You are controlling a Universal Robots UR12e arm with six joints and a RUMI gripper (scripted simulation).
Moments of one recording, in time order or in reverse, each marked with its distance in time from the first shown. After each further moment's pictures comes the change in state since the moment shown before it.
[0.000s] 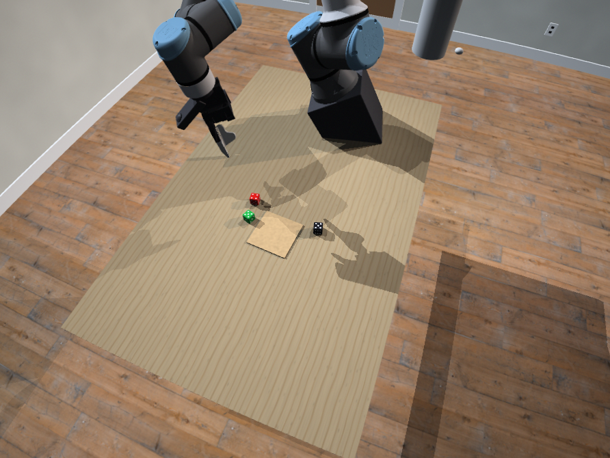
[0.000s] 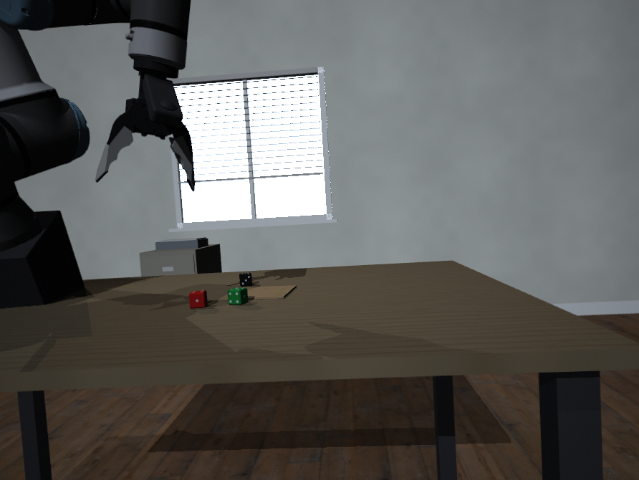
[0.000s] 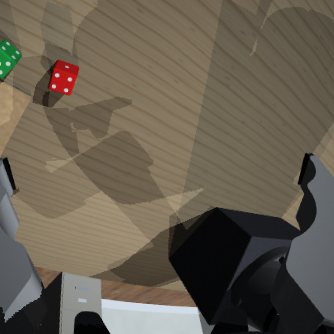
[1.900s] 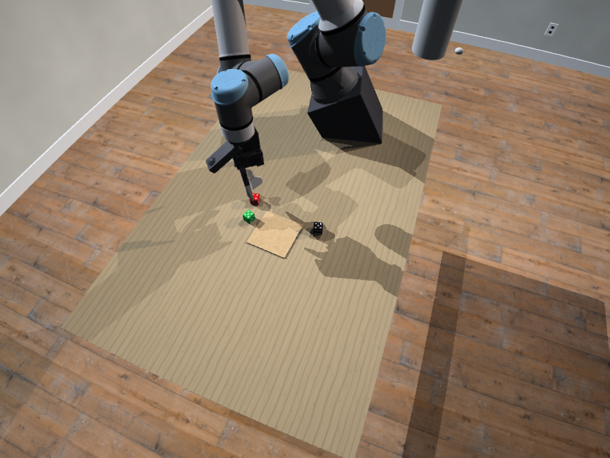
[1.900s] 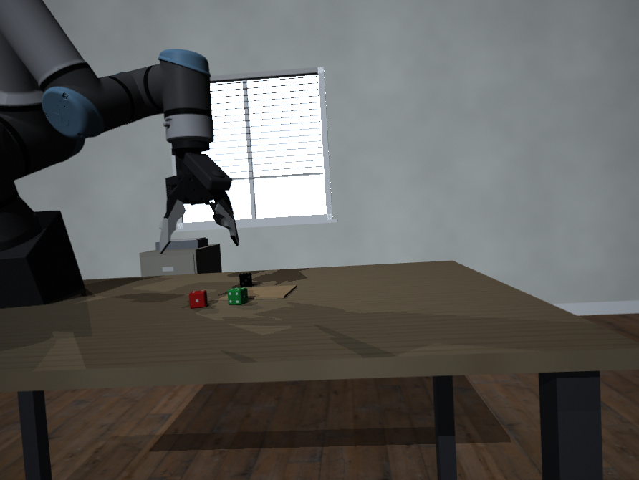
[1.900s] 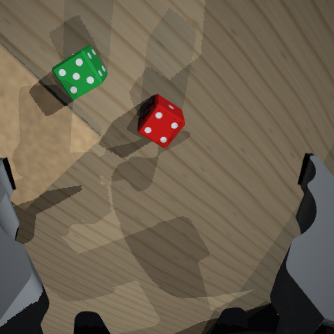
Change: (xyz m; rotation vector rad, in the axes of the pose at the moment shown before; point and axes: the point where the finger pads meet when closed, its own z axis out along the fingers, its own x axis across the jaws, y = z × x) arm -0.111 0.007 0.110 0.212 -0.101 -0.143
